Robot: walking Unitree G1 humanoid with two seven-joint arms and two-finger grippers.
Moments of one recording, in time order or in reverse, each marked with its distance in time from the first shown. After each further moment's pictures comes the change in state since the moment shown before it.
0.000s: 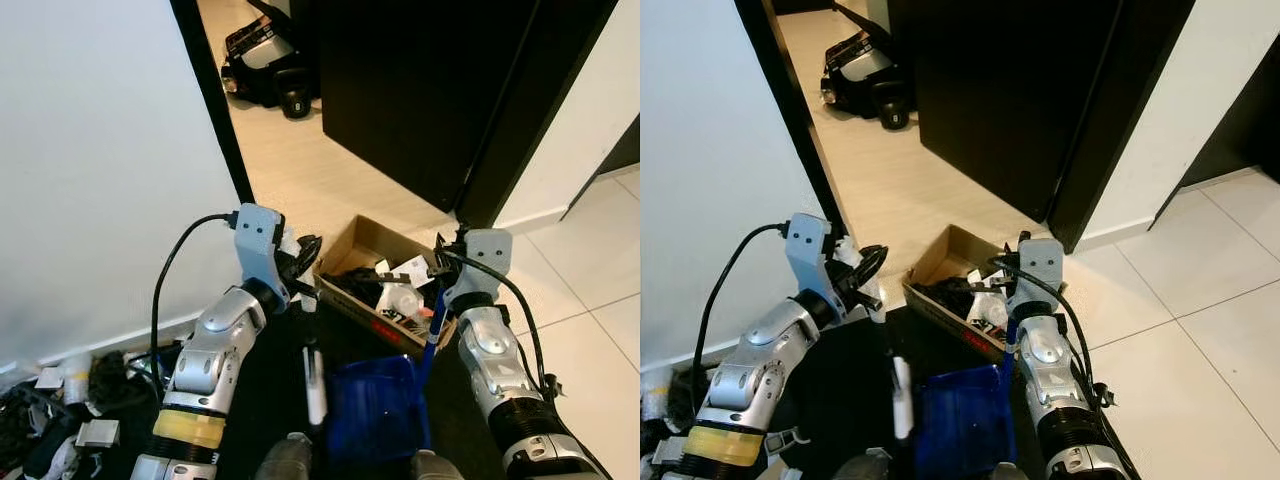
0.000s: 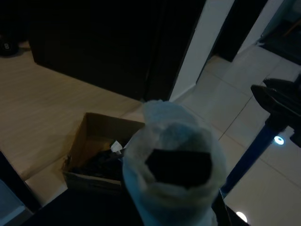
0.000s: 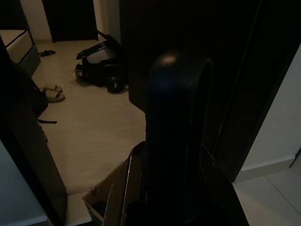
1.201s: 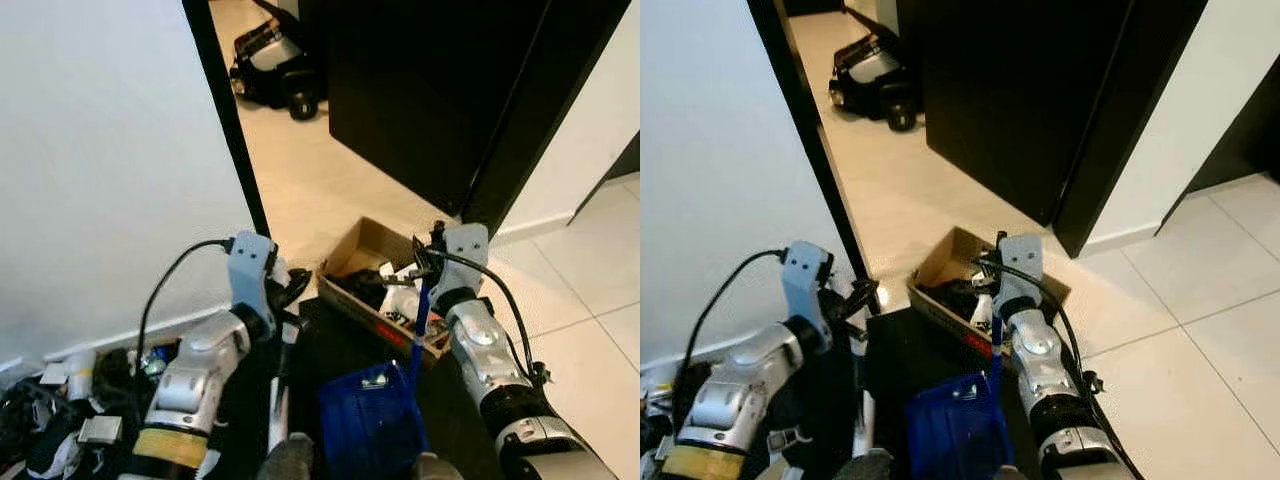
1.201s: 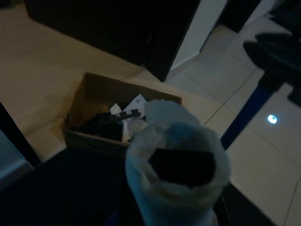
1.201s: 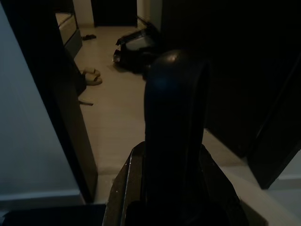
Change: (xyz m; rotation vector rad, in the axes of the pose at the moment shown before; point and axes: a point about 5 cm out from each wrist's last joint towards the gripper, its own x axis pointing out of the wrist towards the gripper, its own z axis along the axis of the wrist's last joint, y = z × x) left arm -0.021 0.001 -0.041 -0.115 0.160 0.016; right arm 0.001 0.023 -0.017 0.001 0.122 0.203
